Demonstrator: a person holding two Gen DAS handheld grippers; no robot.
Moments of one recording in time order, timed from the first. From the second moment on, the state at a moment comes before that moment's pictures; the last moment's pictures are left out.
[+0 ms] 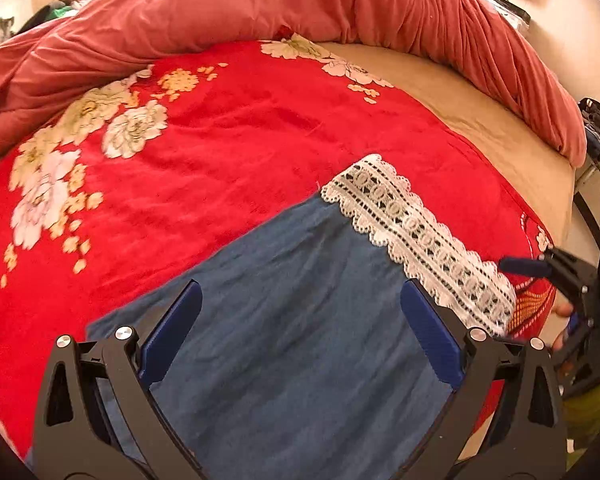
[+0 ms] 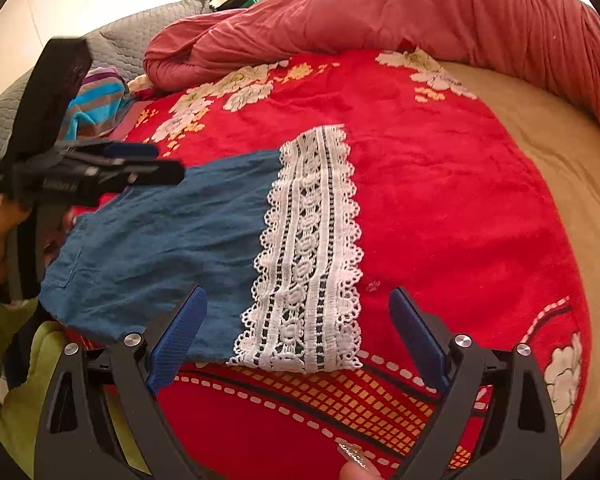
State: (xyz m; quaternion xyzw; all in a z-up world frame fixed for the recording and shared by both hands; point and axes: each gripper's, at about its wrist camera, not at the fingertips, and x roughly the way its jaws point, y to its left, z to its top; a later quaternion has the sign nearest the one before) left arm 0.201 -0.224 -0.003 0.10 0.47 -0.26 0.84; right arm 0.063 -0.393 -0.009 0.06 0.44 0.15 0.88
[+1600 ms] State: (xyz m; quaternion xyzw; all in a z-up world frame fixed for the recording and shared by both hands) left arm 0.246 -0.195 -0.014 -0.03 0.45 -0.35 0.82; right arm 0.088 -0.320 0.030 0.05 0.40 0.30 0.86
